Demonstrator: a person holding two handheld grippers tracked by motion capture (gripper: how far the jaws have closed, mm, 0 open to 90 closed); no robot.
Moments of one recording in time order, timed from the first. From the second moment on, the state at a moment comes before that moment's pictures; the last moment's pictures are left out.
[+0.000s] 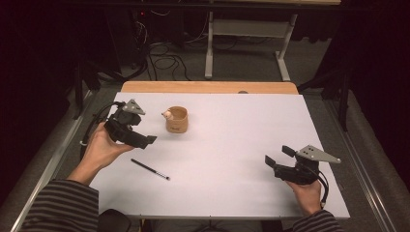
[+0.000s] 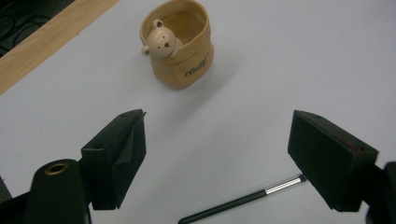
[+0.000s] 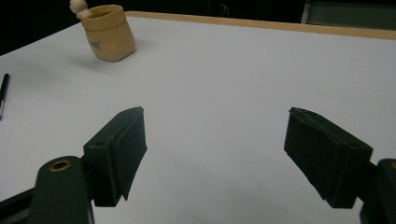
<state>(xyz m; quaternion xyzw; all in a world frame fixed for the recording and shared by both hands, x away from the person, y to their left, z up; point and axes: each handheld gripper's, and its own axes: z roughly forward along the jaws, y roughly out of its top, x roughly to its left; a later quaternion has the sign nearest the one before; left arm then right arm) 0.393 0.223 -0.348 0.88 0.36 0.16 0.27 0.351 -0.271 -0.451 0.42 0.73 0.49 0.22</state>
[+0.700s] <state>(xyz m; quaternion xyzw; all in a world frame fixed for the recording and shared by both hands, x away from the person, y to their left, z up) 0.399 0.209 -0.354 0.91 0.34 0.12 0.21 0.351 -0.270 -0.451 0.41 0.74 0.49 0.22</state>
